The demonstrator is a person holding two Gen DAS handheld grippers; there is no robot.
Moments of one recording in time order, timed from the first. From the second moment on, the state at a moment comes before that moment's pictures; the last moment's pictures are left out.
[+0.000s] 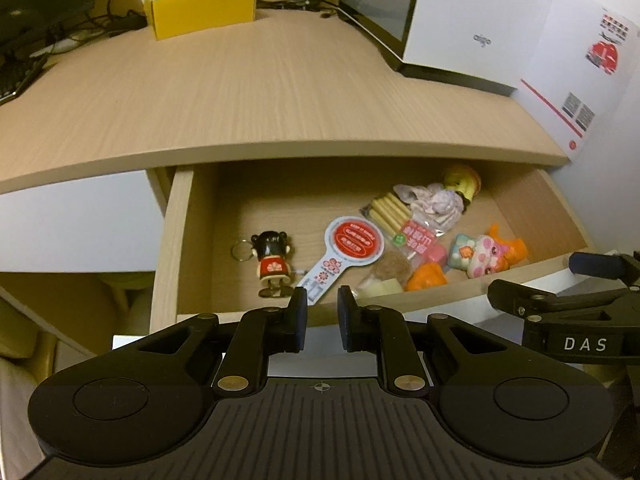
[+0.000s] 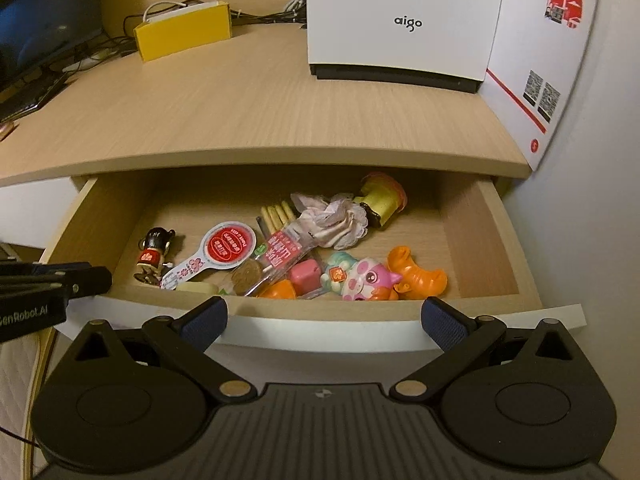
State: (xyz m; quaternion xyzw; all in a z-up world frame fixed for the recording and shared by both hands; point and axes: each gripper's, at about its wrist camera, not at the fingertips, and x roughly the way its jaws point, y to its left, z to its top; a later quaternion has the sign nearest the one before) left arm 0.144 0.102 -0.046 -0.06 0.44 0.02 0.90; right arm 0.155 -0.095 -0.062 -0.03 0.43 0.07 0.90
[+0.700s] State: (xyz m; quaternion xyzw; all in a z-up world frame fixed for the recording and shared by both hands) left arm 0.143 0.102 -0.037 -0.05 0.49 0.01 0.87; right arm 0.173 -0.122 -0.033 0.01 0.41 0.10 0.91
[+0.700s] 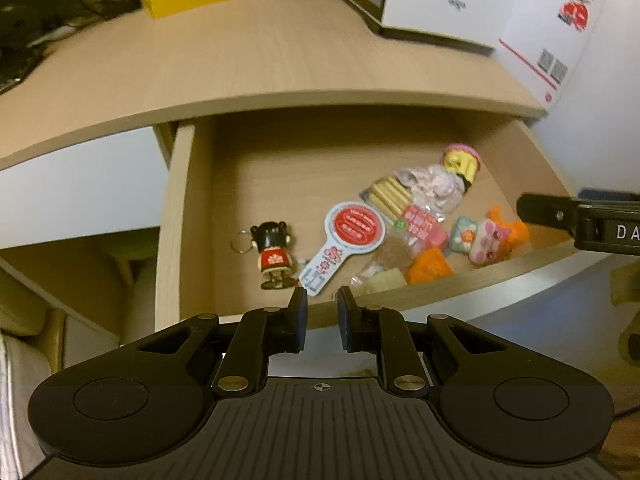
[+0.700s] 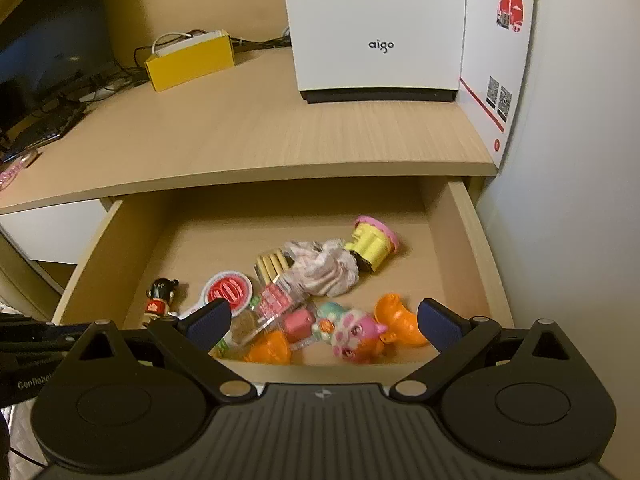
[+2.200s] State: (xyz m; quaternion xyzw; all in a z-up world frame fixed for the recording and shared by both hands) left arm 0.221 0.149 -0.047 -0.19 0.51 0.04 0.84; right arm 0.288 -0.128 -0.059 0.03 0.51 0.07 0.86
